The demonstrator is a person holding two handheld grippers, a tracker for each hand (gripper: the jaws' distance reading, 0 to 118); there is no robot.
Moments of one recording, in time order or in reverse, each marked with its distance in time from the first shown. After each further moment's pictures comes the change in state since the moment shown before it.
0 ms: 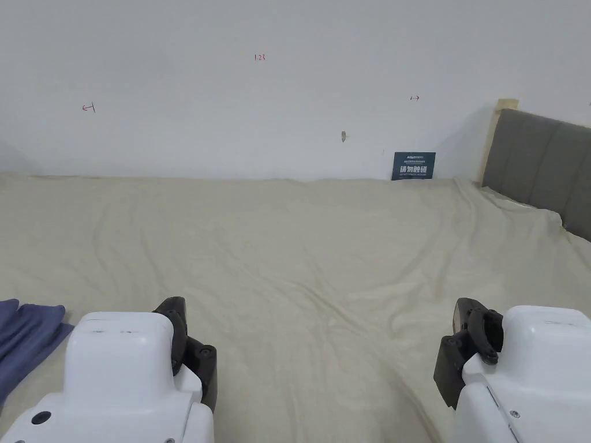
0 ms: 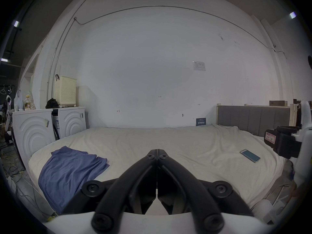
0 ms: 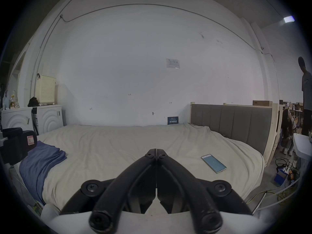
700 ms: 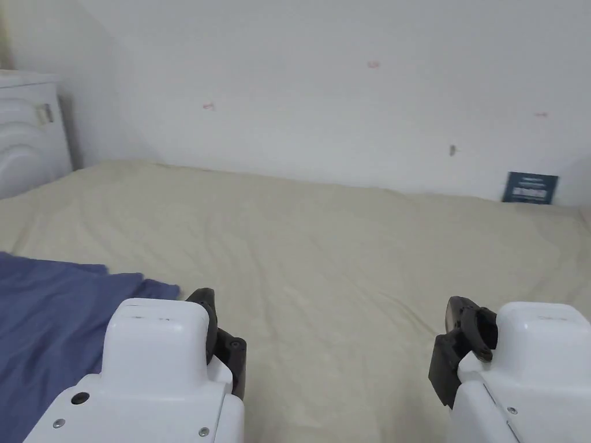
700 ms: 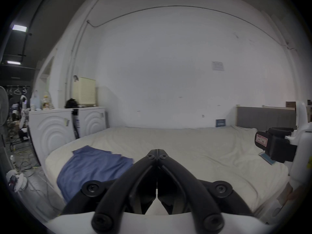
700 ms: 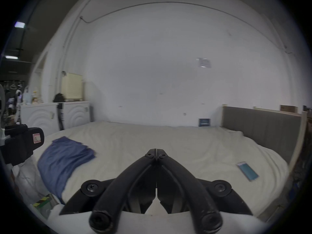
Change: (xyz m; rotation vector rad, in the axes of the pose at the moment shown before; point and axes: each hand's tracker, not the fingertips) left arm -0.056 0.013 0.022 0.003 0.223 0.008; right arm -0.086 0.011 -0.027 -0.014 0.339 0.046
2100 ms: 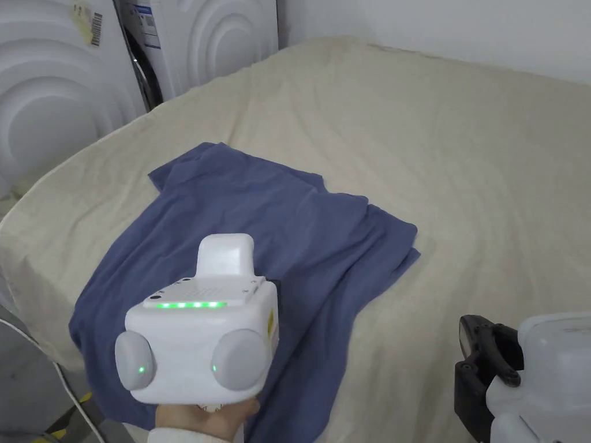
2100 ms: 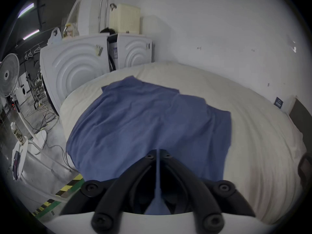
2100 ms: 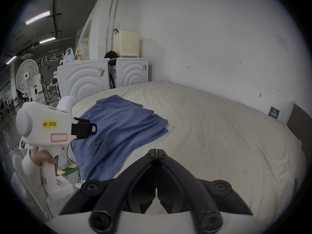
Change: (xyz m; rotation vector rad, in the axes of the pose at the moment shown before) left arm -0.247 -0.130 -0.242 -0.621 0.341 0.214; right arm -0.201 -0.069 -0.175 -0.378 0.465 0.165
